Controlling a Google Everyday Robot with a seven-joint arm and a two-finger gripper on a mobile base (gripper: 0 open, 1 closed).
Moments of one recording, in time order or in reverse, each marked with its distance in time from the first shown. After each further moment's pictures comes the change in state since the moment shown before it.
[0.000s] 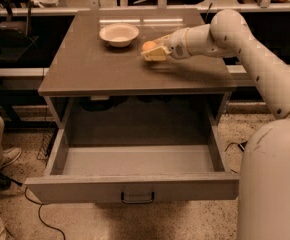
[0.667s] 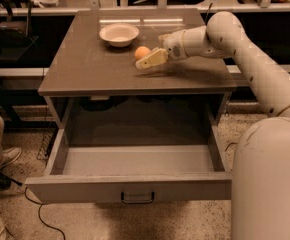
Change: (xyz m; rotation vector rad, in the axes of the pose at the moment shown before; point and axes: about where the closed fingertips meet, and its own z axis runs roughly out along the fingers) arm 0.004 0.000 0.013 -0.029 -0.004 0.017
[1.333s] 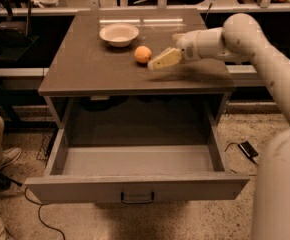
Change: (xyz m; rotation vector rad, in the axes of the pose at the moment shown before) arm 0.006 -0.005 -0.036 0.056 -0.020 0.019
